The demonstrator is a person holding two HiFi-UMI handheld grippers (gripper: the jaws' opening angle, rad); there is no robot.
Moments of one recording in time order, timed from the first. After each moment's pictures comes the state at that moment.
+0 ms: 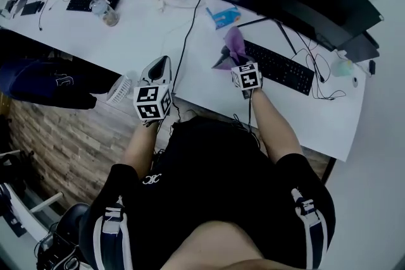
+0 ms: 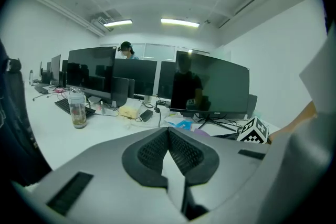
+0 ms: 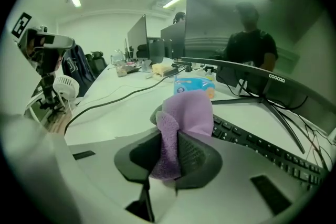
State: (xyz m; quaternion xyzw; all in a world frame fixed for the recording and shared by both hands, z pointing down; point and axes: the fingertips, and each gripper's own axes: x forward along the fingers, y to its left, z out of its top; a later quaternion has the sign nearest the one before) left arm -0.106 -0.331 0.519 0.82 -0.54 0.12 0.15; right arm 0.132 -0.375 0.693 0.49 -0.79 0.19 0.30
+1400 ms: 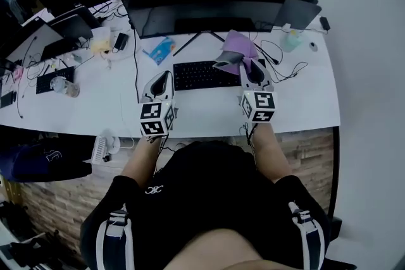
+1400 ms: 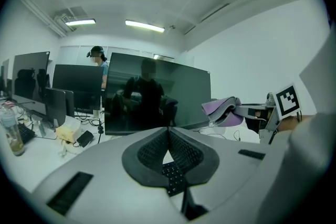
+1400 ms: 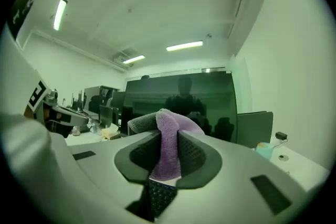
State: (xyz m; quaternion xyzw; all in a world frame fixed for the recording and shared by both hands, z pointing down) left arm 0.129 -0.328 0.461 0.92 -0.37 0.10 0.08; right arm 0.358 -0.254 0.443 0.74 -0.67 0.03 0.04
